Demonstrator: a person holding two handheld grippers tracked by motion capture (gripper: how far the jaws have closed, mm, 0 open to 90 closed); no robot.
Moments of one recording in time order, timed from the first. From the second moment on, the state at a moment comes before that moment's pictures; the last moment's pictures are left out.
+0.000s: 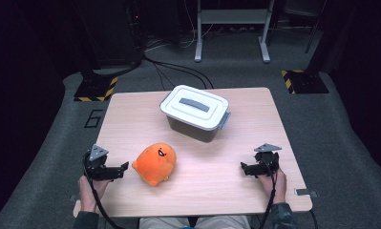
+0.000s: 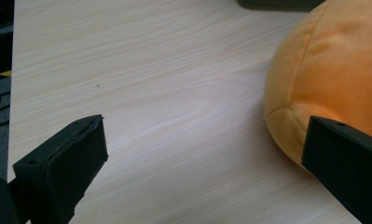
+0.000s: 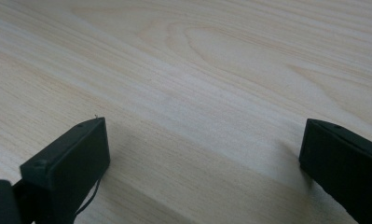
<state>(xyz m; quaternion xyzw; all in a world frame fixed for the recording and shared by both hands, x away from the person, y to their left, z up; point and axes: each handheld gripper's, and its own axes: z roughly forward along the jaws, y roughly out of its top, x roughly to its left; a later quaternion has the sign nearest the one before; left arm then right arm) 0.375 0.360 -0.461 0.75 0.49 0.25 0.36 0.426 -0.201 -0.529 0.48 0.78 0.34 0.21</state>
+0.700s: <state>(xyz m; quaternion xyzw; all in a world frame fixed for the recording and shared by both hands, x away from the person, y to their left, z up) 0.379 0.307 -0.445 0.80 0.41 0.21 0.39 0.425 -0.200 -0.529 0.48 0.78 0.33 0.21</state>
